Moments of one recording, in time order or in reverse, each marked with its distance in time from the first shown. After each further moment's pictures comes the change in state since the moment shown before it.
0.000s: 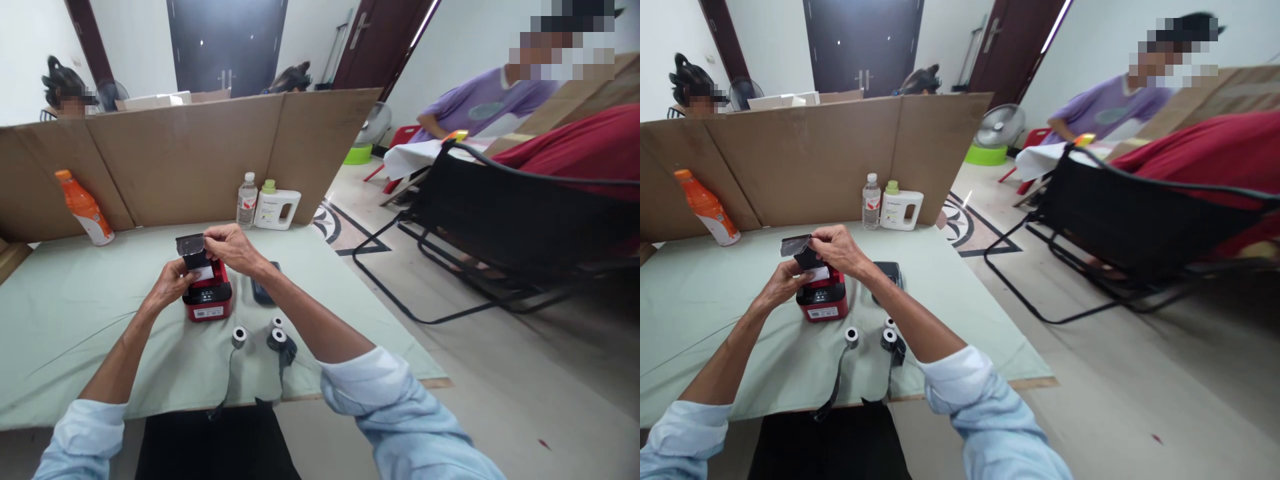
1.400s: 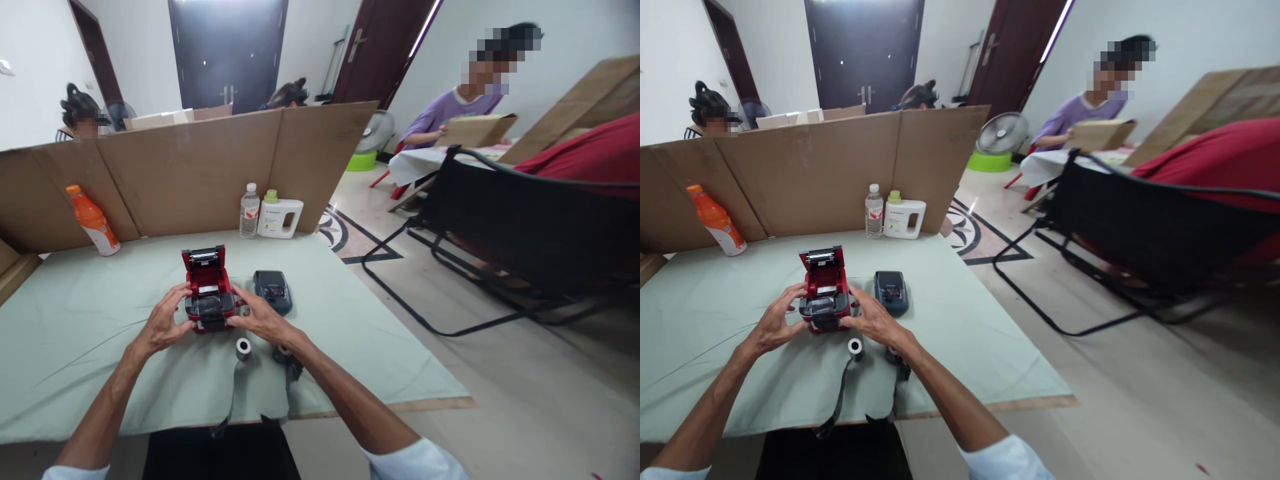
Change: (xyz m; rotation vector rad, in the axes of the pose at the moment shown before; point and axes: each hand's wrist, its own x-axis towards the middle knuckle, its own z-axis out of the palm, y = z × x) left_hand -0.070 -0.013 -0.016 0.567 -0.052 0.220; right_hand -0.115 0.065 -0.006 -0.103 -0.131 0.158
